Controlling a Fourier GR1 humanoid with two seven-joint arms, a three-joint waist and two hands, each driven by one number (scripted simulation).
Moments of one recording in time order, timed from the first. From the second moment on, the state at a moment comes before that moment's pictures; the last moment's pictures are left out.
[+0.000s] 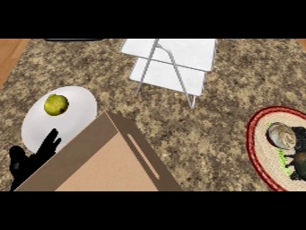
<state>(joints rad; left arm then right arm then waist) 0.17 0.38 -0.17 -1.48 0.27 0.20 0.17 0.43 -0.84 -0.26 -1.78 -0.11 -0.02 0.40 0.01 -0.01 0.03</state>
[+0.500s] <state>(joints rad) 0.18 0.36 -0.15 -1.49 0.25 0.19 0.19 0.37 -0.81 -0.12 -1.84 0.05 -0.07 0.60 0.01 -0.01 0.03</state>
